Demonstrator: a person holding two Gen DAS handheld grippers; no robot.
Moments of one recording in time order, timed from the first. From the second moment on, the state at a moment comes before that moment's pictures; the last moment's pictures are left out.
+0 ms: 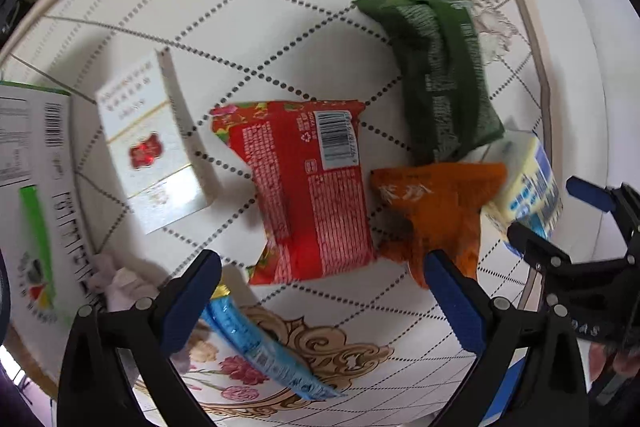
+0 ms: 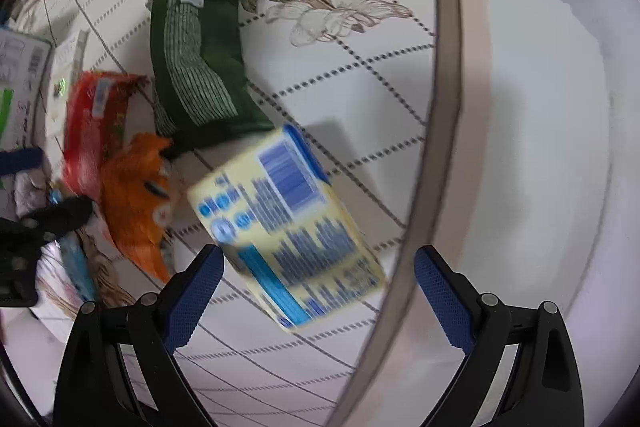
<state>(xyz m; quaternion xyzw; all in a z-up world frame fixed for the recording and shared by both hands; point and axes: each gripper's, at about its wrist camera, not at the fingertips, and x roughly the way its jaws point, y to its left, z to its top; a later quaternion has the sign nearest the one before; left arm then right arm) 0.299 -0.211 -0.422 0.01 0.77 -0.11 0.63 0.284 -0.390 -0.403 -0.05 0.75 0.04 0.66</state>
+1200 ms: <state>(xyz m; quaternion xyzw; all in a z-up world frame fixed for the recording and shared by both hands) 0.242 -0.201 -0.380 -0.01 0.73 -0.14 0.67 0.221 -0.439 -0.495 0.13 0.74 -0.08 0.65</state>
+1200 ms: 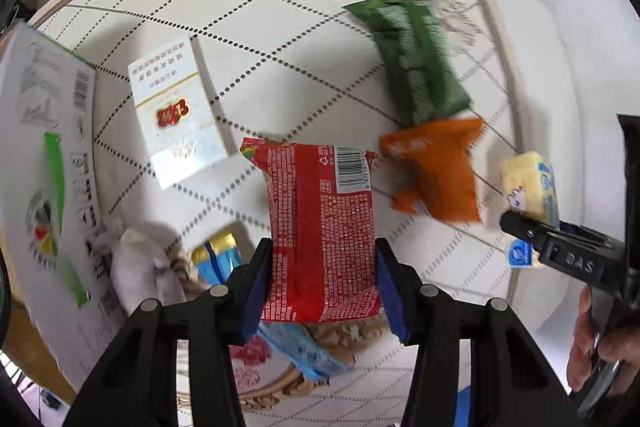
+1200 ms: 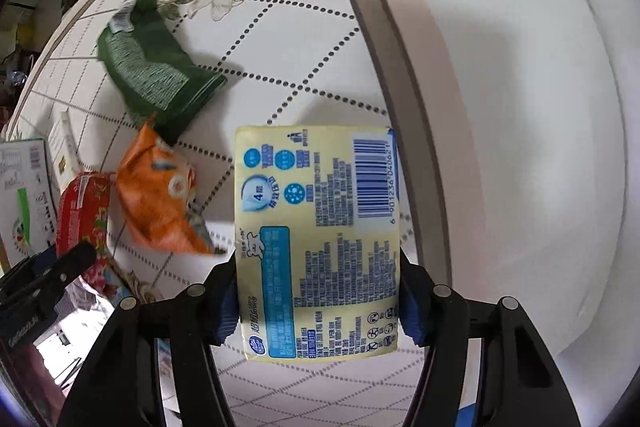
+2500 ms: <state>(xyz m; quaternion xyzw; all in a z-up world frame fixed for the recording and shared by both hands) 0.323 0.143 -0.332 -0.05 0.67 -0.08 0.74 0.344 -0.048 -0.408 0.14 0.68 0.05 0.72</state>
